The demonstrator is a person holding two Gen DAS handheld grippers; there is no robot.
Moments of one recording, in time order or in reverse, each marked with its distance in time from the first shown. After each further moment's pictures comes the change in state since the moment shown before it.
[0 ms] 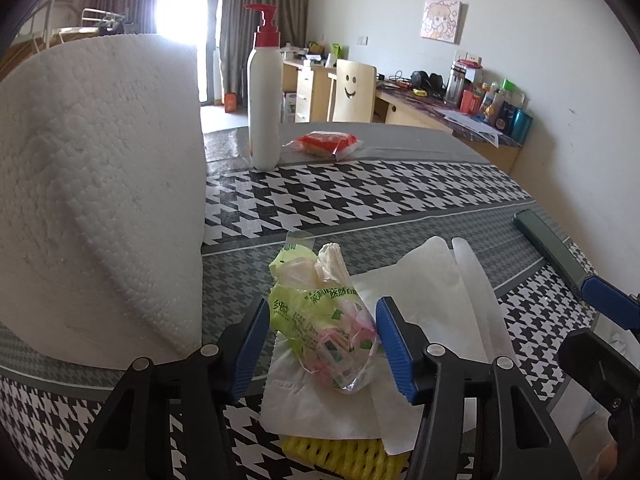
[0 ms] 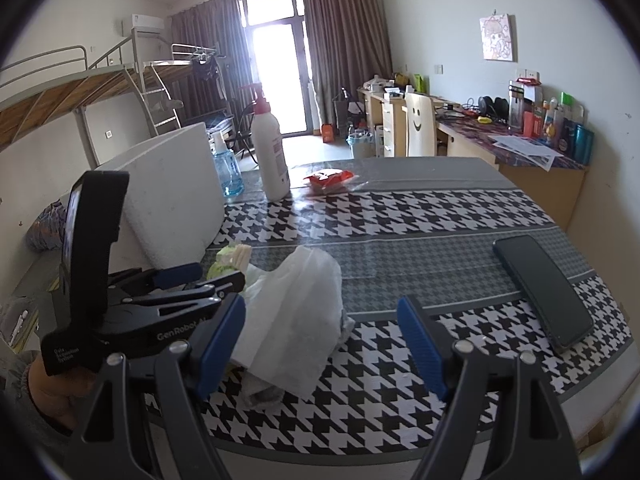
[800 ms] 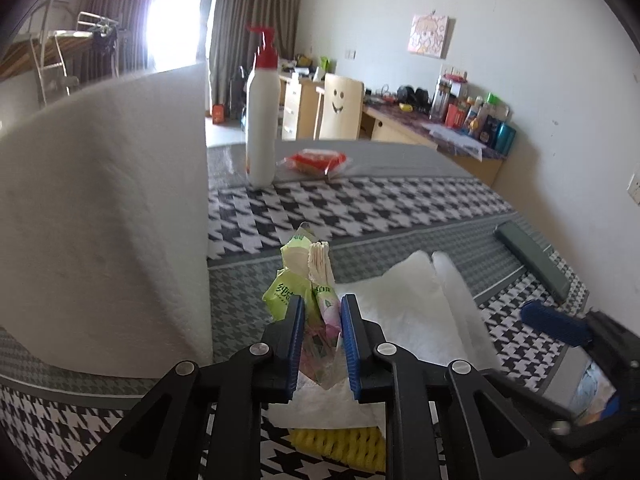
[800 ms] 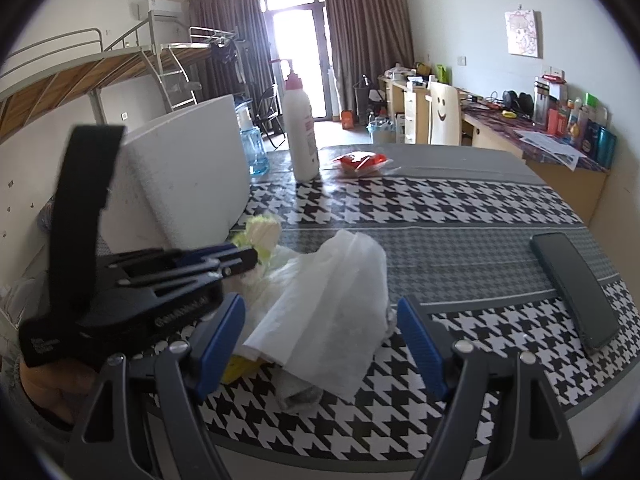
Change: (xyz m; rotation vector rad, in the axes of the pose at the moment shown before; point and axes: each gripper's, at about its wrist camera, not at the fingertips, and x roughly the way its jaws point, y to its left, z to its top) left arm -0.024 0.012 0.003 0.001 -0.066 -0.064; right arm 0.019 0.023 -0.006 -0.039 0.061 0.058
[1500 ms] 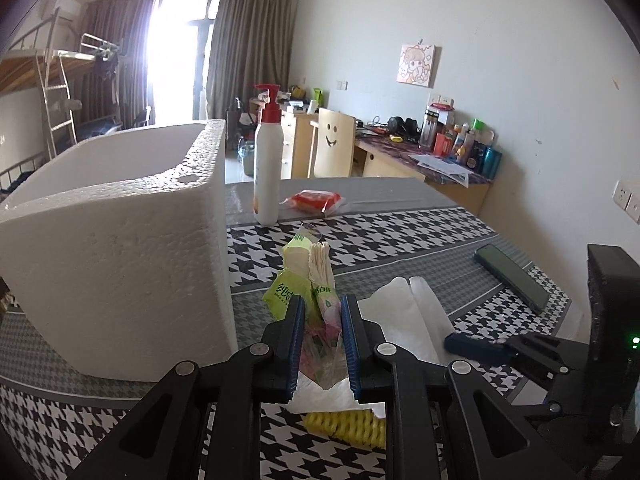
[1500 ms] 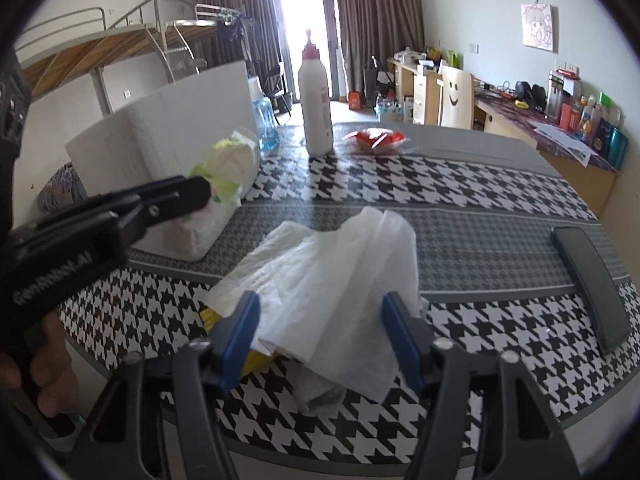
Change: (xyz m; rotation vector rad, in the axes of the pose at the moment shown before) left arm -0.045 0.003 0.002 0.024 -0.106 -0.016; right arm 0.024 0.016 -0.005 -0.032 0.098 -0.006
